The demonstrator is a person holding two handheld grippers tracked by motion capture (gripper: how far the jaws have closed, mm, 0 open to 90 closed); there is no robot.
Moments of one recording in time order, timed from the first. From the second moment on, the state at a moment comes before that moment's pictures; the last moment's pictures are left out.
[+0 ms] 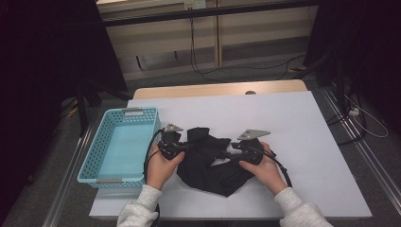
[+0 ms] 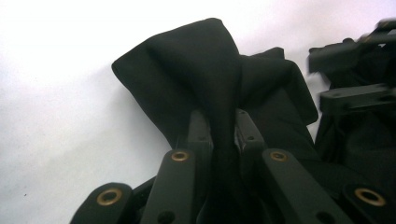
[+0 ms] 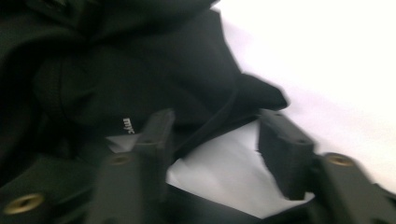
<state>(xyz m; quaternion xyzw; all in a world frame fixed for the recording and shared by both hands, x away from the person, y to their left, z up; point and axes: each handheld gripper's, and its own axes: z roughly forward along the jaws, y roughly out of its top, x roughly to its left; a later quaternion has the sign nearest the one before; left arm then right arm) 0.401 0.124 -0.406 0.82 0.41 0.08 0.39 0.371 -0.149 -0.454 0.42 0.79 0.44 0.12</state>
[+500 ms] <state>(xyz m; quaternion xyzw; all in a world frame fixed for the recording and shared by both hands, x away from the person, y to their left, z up) 0.400 0.121 -0.403 0.82 0.40 0.08 0.40 0.378 -0.149 -0.457 0.41 0.80 0.43 0.10</state>
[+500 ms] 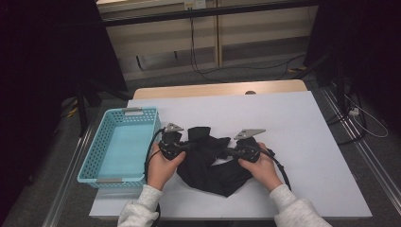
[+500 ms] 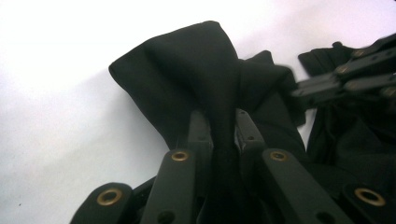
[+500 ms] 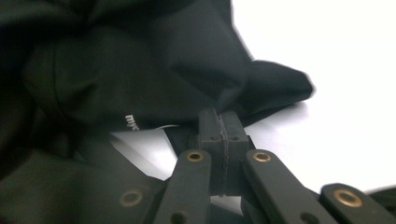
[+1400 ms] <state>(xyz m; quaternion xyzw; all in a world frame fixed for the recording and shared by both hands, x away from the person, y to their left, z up) 0.403 0.127 -0.402 0.80 0.42 0.10 0.41 0.372 -0.201 -0.422 0.43 0.76 0.46 0.16</state>
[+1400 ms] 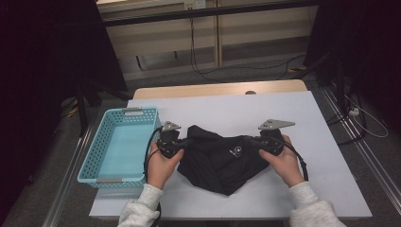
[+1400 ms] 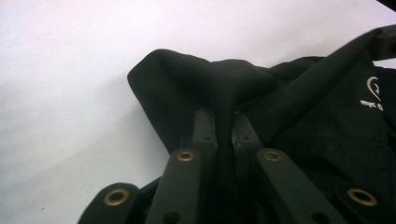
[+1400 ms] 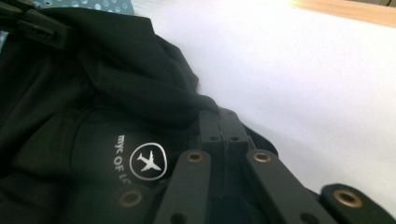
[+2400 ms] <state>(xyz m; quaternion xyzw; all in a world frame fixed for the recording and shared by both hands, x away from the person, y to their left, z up) 0.405 0.136 -0.403 0.81 0.42 0.09 0.41 0.386 -0.209 -0.424 0.43 0.75 0.44 0.22</state>
